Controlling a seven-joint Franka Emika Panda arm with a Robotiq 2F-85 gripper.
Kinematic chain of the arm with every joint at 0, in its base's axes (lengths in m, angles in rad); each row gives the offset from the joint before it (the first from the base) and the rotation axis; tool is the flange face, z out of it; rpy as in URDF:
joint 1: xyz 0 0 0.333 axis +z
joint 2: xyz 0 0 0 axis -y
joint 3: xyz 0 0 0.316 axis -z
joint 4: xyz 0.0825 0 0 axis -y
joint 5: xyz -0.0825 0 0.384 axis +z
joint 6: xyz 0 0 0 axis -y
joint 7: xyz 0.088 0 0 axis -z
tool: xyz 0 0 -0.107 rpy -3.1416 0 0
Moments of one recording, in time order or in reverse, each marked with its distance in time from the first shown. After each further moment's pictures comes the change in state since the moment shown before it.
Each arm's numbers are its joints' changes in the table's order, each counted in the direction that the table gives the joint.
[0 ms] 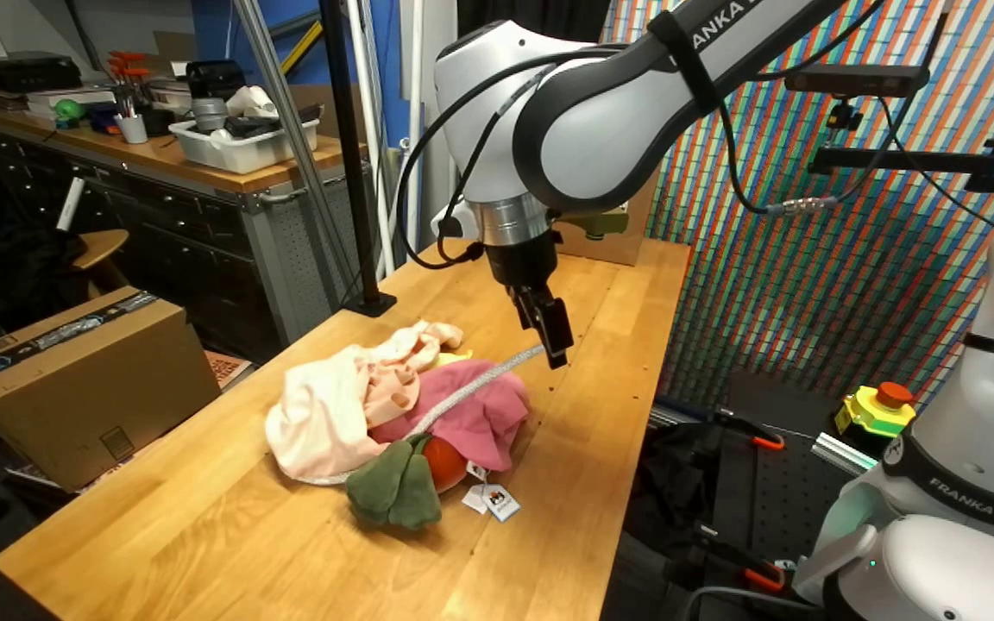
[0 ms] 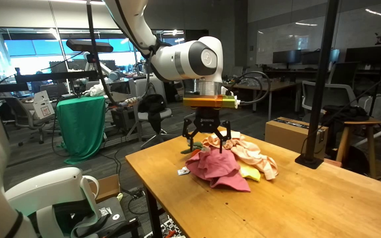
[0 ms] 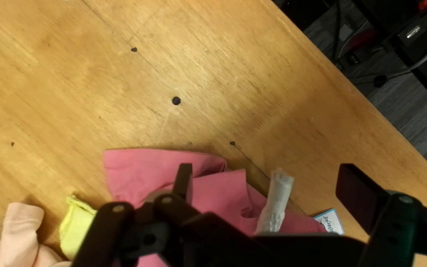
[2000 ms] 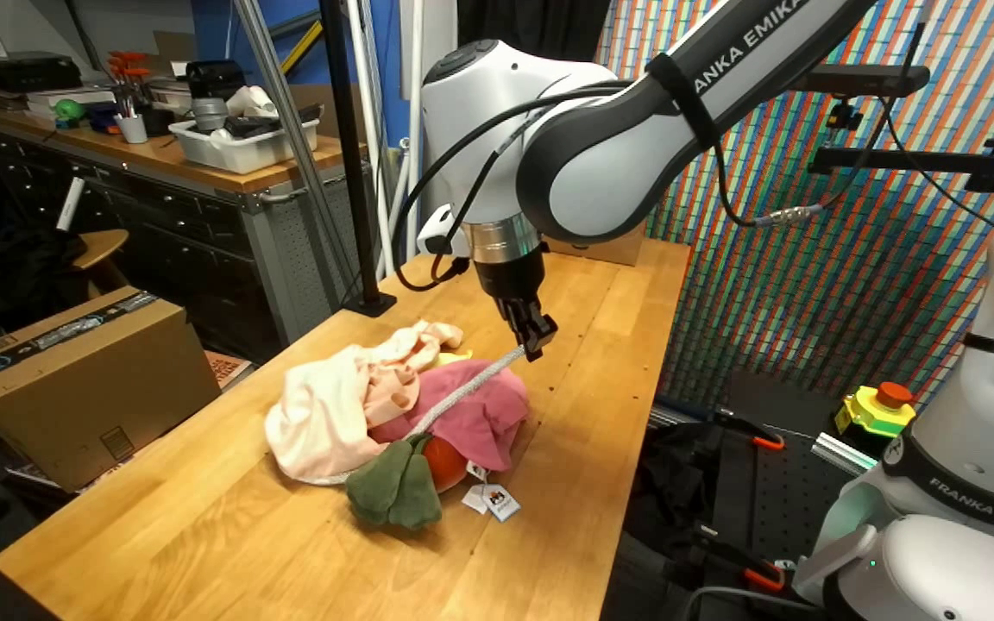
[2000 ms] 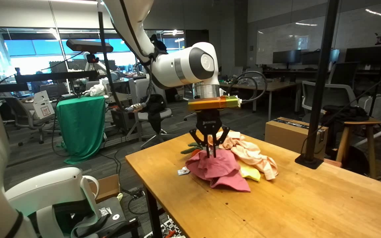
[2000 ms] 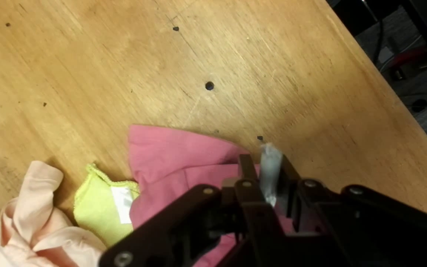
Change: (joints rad) arm 0.005 -0.037 -0.024 0.008 -0.129 0.064 -0.026
